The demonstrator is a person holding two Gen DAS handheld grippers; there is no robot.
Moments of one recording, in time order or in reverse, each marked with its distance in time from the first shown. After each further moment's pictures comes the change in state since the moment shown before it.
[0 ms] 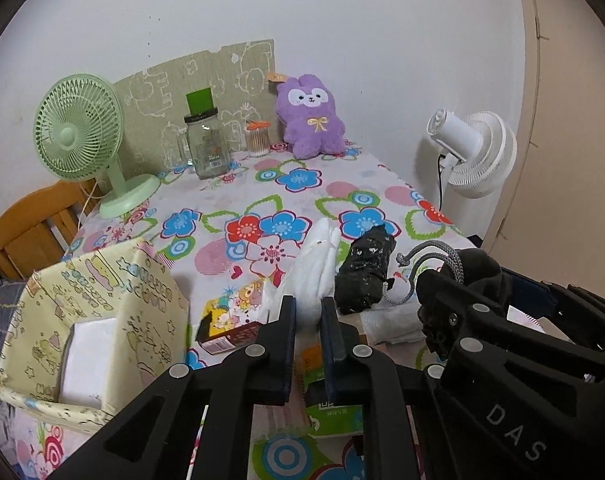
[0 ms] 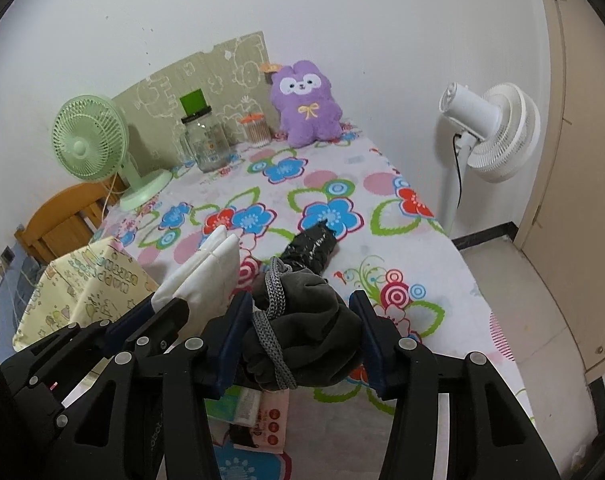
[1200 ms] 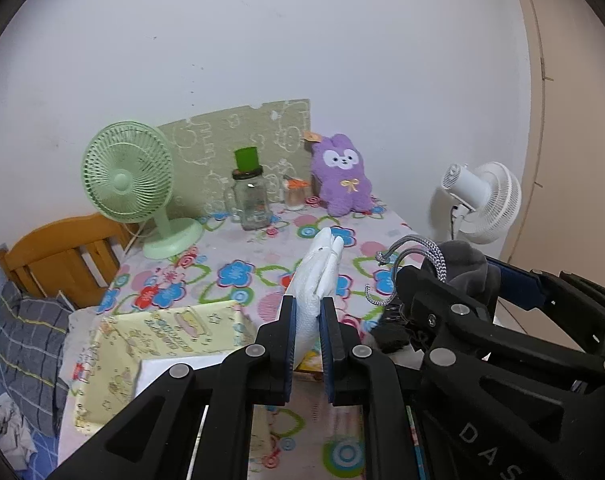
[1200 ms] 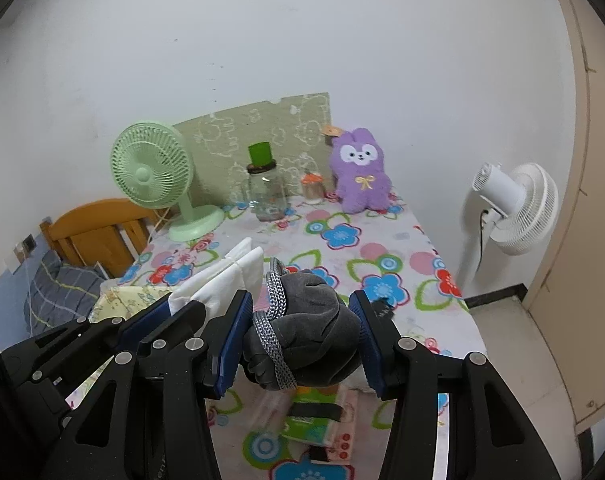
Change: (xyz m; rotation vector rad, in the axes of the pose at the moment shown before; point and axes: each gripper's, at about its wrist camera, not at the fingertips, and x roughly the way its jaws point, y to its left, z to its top) left arm -0.076 0.057 0.029 -0.031 -0.130 0.046; right arm -0.067 0.083 0.039 -0.136 -0.138 0.059
